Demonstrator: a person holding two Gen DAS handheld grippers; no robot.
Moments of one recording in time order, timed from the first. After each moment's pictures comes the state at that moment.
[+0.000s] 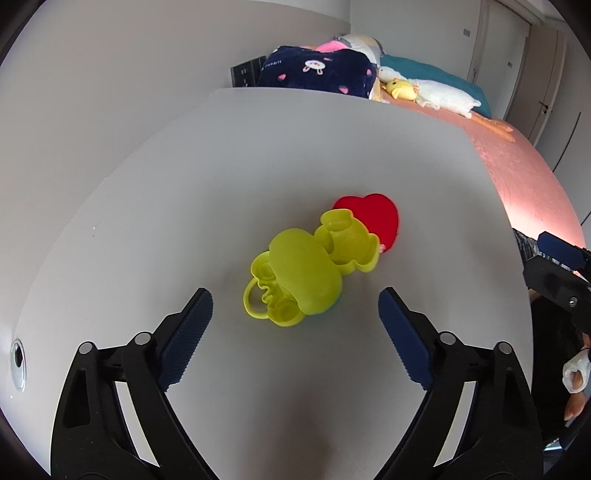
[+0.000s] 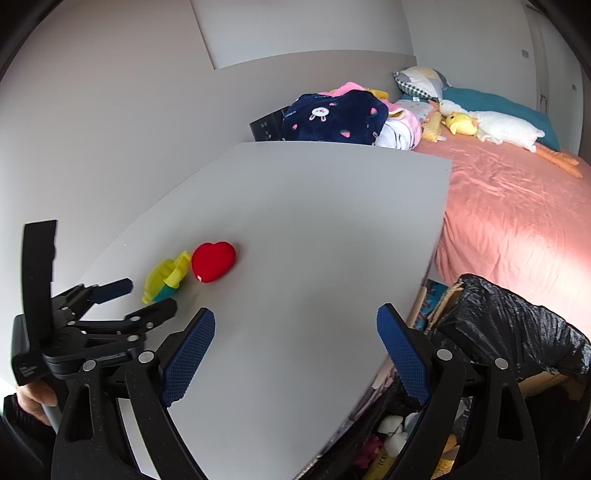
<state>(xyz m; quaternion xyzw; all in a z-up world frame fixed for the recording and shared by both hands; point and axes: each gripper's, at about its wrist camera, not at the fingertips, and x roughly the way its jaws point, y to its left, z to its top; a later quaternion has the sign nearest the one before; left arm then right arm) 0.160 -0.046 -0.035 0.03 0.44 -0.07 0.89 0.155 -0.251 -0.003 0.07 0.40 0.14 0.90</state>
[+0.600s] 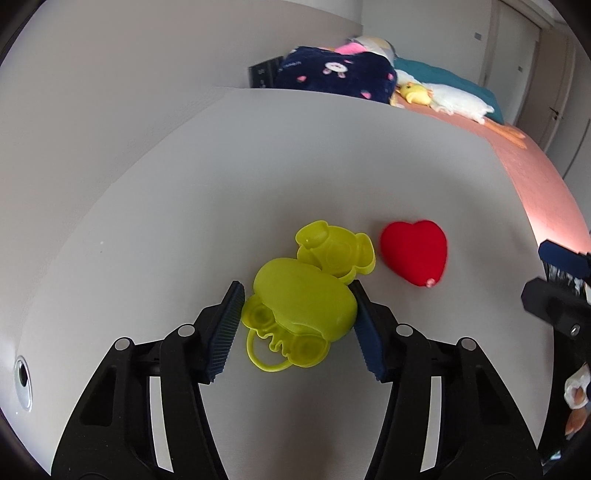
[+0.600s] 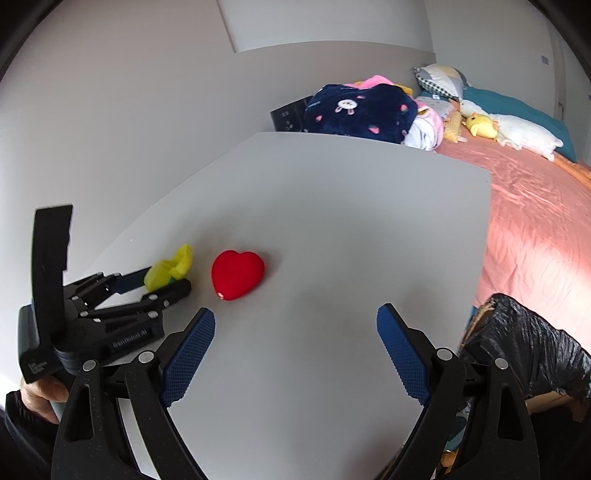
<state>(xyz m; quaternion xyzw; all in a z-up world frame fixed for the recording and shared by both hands) 0.180 -0.025 -0.035 0.02 0.43 -0.05 0.90 0.184 -0.214 -0.005 0.04 0.41 0.17 0.90</state>
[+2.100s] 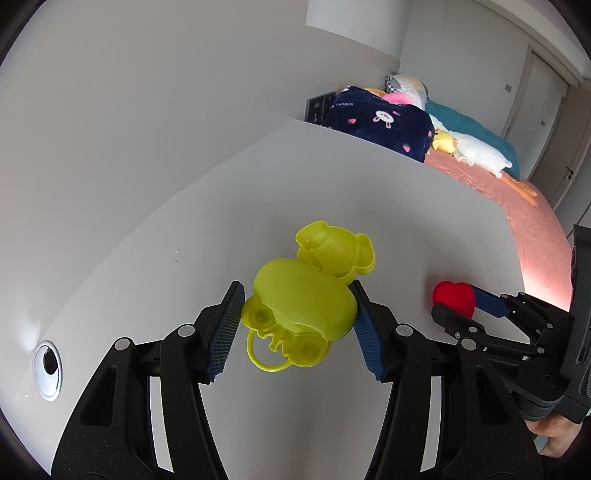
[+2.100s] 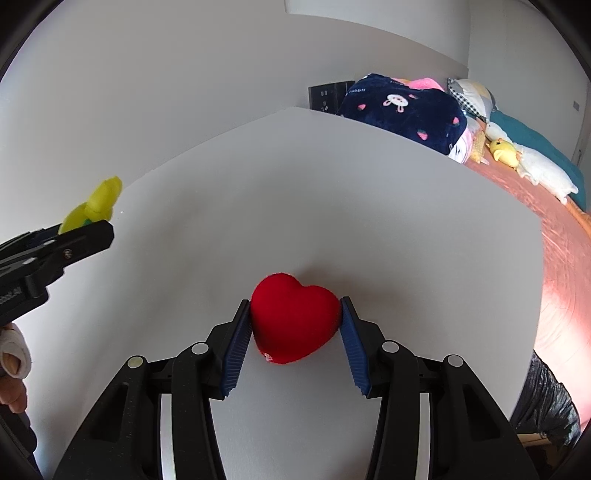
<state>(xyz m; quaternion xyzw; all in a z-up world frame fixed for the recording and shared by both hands) 0.169 0.038 0.010 -0.05 0.40 -0.01 0.91 0.218 -0.140 -0.023 -0.05 0.43 0.17 0.88</state>
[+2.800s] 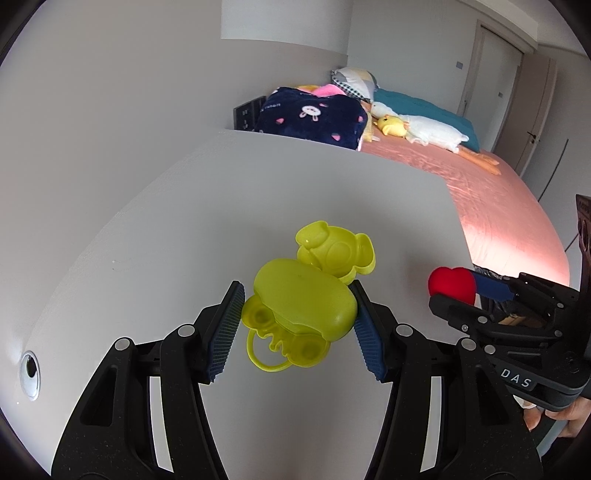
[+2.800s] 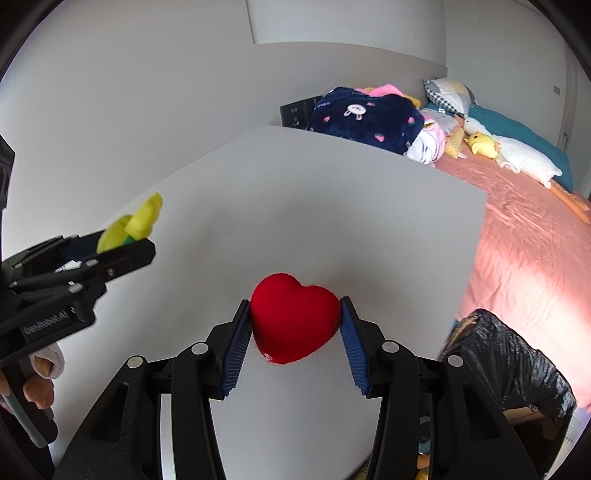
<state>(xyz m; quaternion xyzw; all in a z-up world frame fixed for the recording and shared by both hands) 0.149 -0.043 0.022 -0.01 0.39 -0.09 0.92 0.171 -0.207 0.008 -0.01 0.41 0.16 0.90</state>
